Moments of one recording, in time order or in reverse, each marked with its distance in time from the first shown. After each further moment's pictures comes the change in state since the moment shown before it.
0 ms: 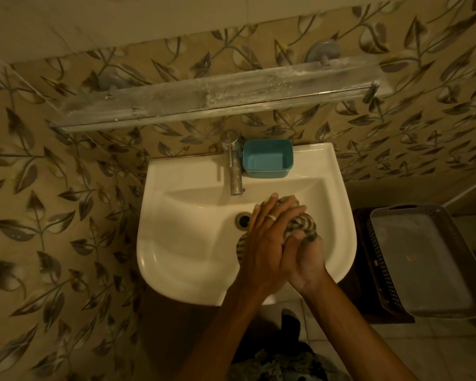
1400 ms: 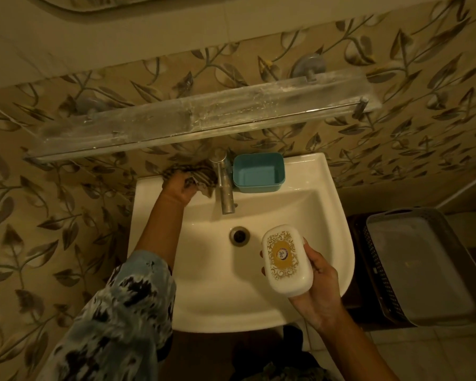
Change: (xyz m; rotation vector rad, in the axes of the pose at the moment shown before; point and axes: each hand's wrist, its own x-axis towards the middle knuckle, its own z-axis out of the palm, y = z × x) left_hand 0.155 -0.189 -0.085 -1.026 0.374 -1.111; right_hand 0.002 -0.012 -0.028 0.017 0.012 0.113
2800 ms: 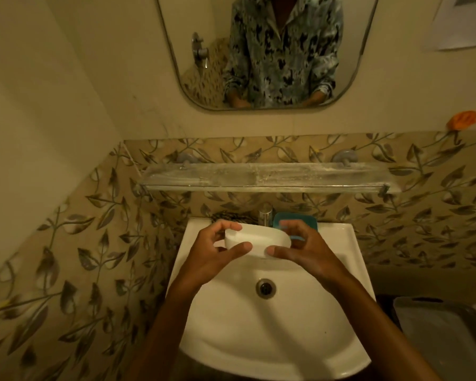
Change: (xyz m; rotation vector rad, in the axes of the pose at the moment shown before) left_hand -0.201 0.016 -0.067 0.582 -0.295 0.679; right_hand 0.009 -0.031 0.139 -1.404 -0.213 -0.434
